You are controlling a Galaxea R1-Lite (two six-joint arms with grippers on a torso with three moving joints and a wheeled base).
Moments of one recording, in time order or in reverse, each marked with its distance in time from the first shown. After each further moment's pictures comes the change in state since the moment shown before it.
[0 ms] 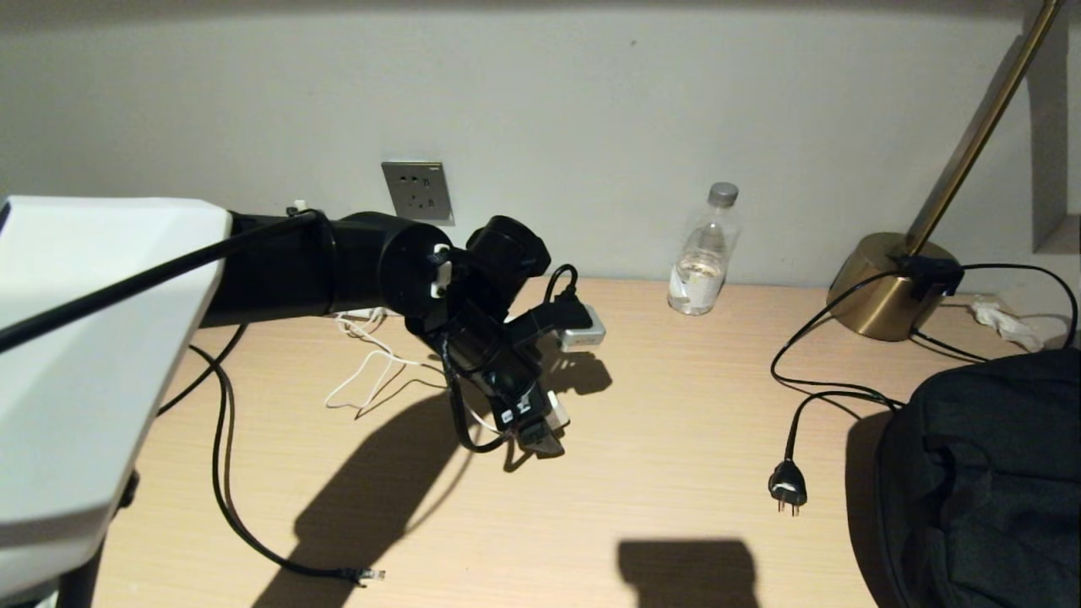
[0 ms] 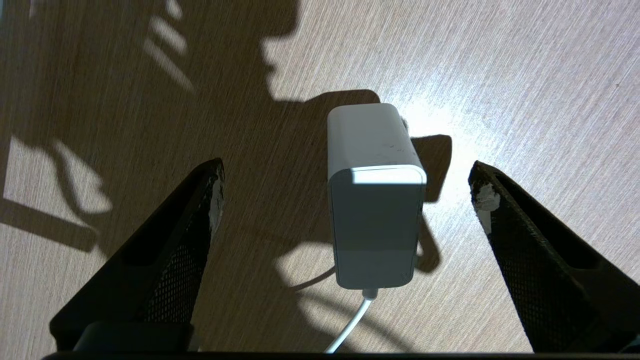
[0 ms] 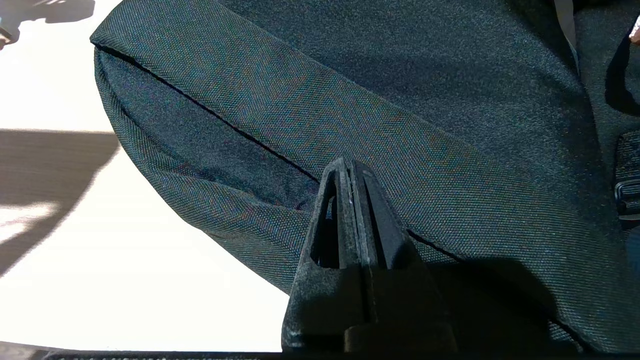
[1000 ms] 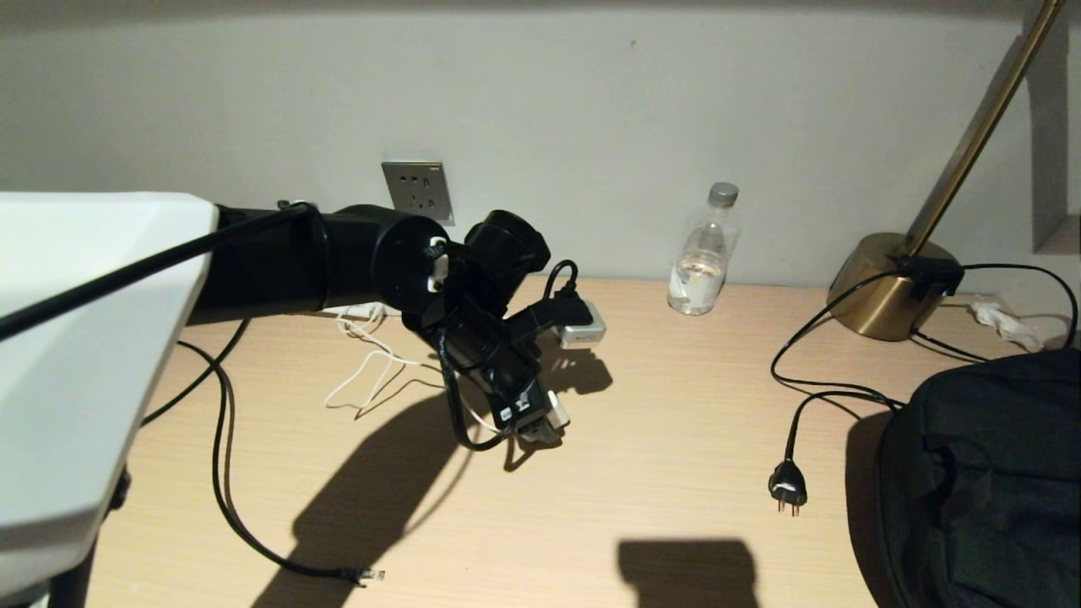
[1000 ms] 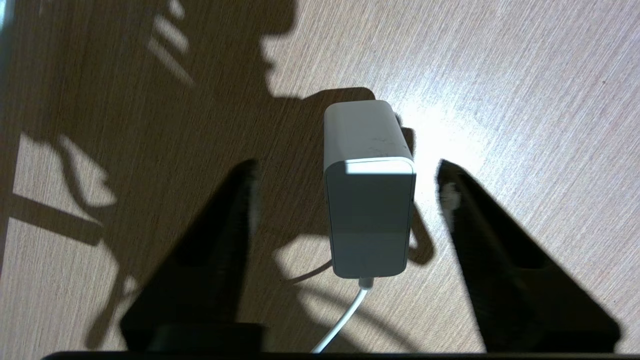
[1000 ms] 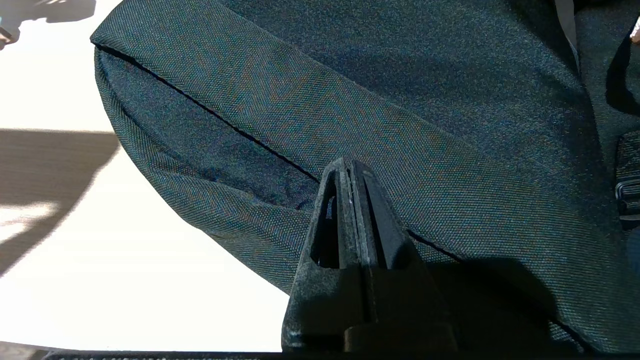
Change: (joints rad) left arm -0.004 -0.010 -0.010 0.019 0.002 0.000; right arm 0.000 0.000 0.000 0.000 0.000 0.000
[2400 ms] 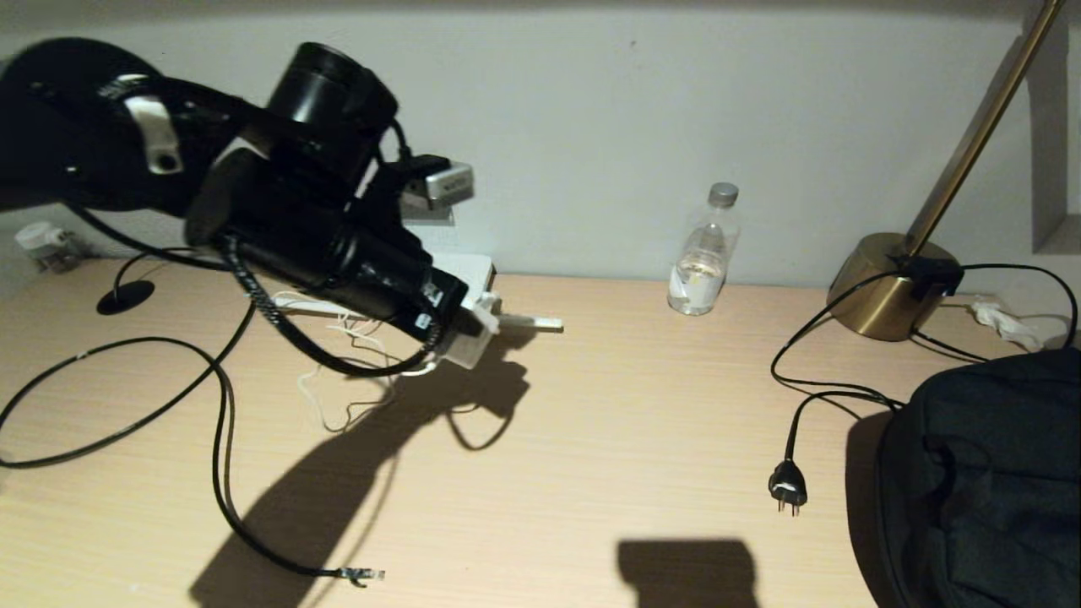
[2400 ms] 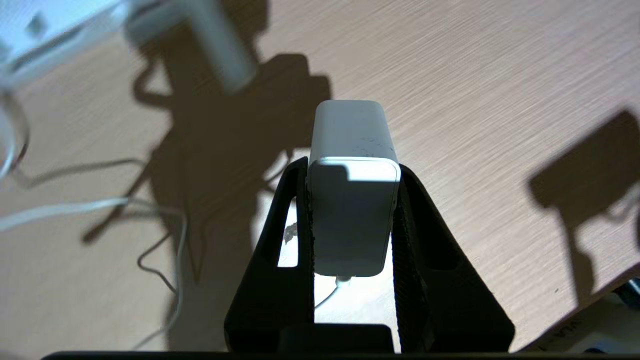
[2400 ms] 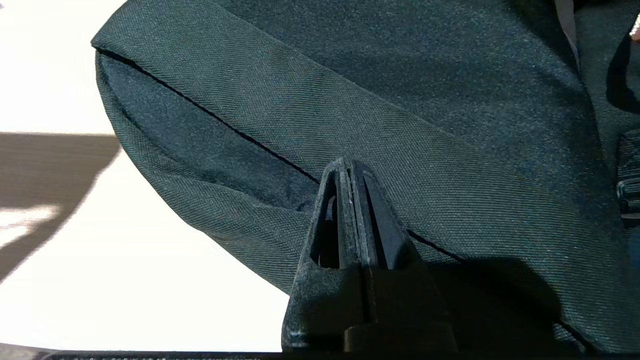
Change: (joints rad) left arm 0.103 -0.359 0.134 -0.017 0.033 -0.555; right arm 0.000 0.000 0.000 -0.001 -0.001 0.011
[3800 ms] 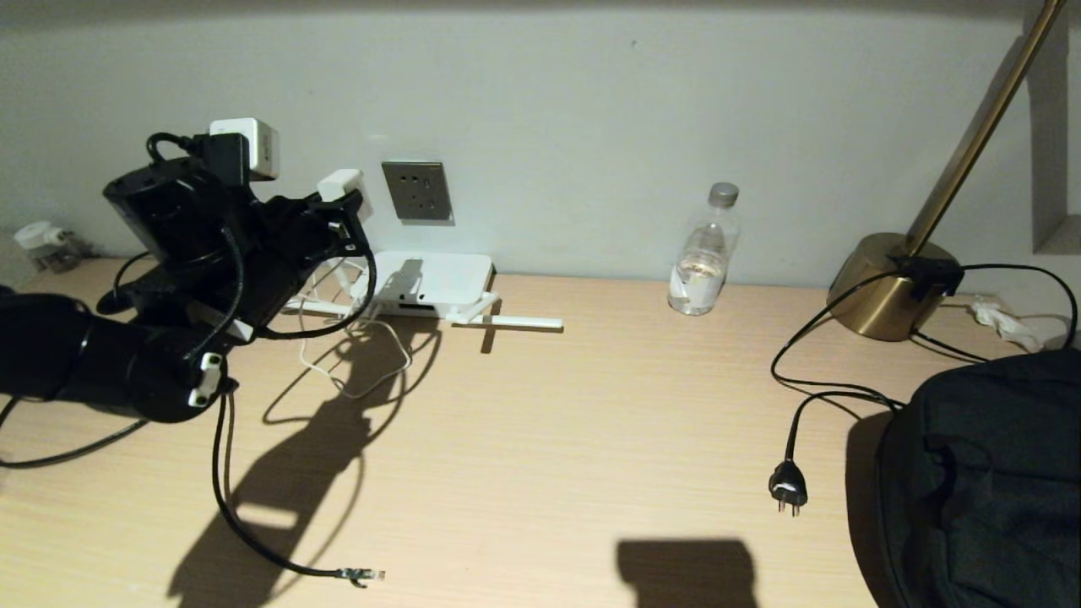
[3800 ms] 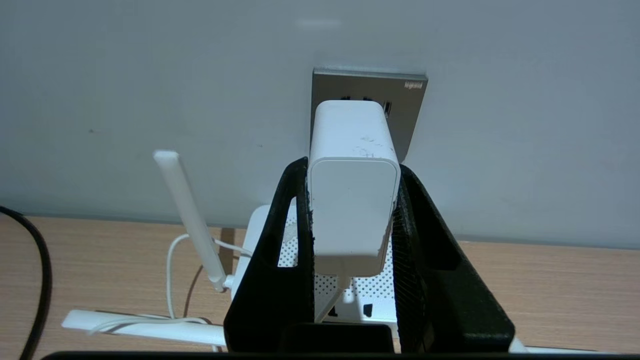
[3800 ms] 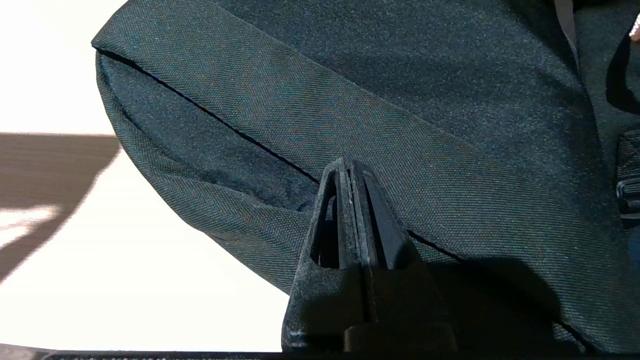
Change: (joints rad) left arm 0.322 0.061 0.721 -1.765 0.186 -0.073; right arm 0.000 0.000 0.000 0.000 0.000 0.000
